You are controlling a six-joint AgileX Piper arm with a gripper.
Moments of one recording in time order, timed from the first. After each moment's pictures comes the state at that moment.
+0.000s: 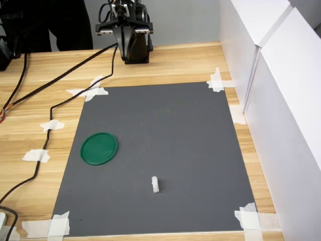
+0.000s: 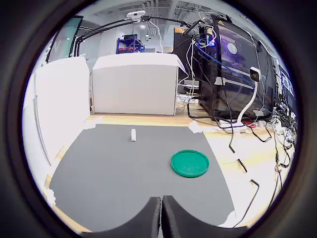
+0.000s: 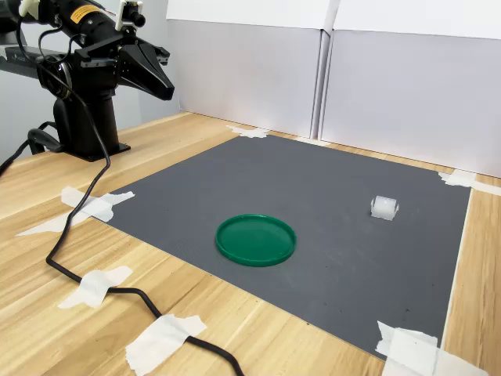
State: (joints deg) arm 0.6 1.2 -5.7 1.1 24.7 -4.8
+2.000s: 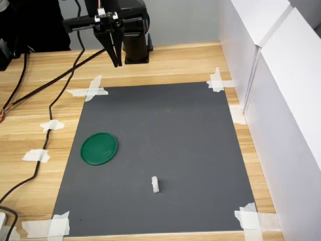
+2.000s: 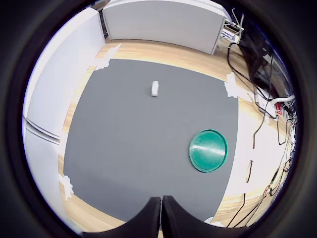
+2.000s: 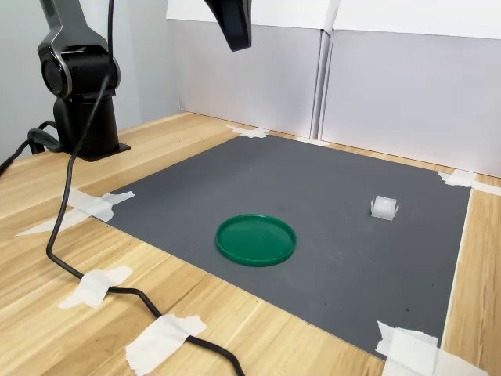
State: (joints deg) arm 0.6 75.1 -70.7 4.6 65.5 -18.0
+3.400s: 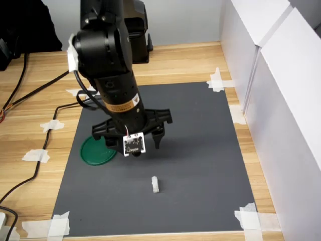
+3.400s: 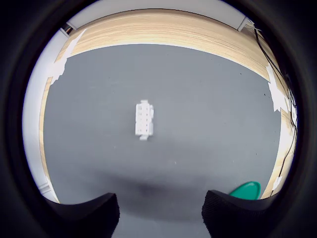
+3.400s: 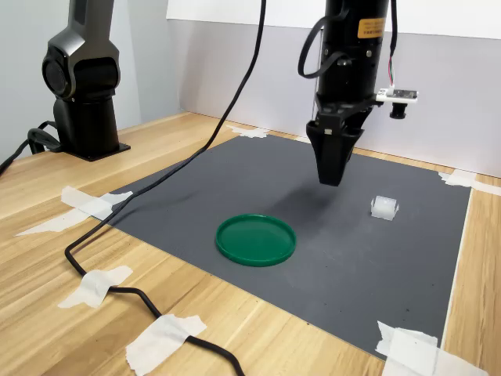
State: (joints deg) arm 5.8 113.5 -91.4 3.5 59.9 -6.8
